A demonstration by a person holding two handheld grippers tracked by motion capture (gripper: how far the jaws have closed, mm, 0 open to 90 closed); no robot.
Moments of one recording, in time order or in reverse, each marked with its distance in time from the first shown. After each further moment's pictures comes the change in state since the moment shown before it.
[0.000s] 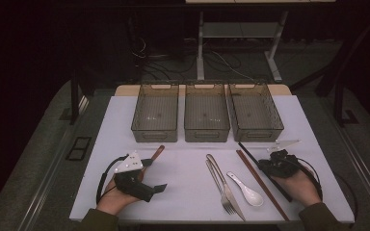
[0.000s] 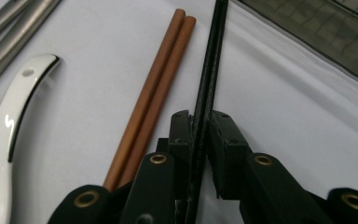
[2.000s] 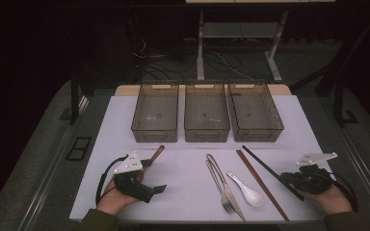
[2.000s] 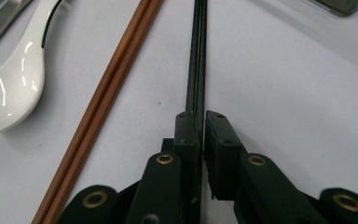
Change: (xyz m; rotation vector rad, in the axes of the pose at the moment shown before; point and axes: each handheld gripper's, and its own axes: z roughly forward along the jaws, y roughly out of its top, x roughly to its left) left arm -0.001 -0.001 -0.001 -0.003 -0.003 0.005; right arm -0.016 -0.055 -0.053 0.003 0.028 0.024
